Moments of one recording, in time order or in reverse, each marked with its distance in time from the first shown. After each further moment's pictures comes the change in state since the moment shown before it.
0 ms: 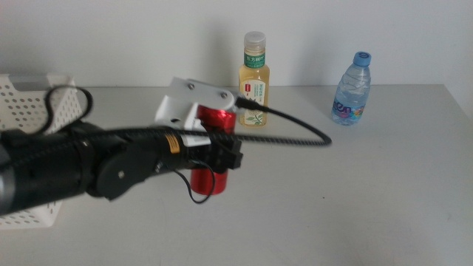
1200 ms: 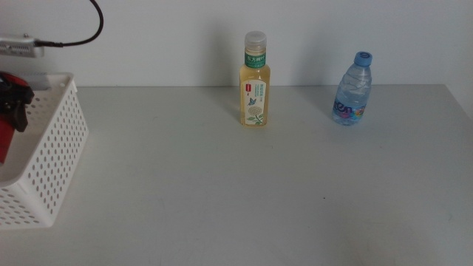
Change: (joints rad) left arm 0.872 0.418 -0.925 0.054 1.297 0.415; right arm 0.000 0.000 0.000 0.000 0.000 0.000
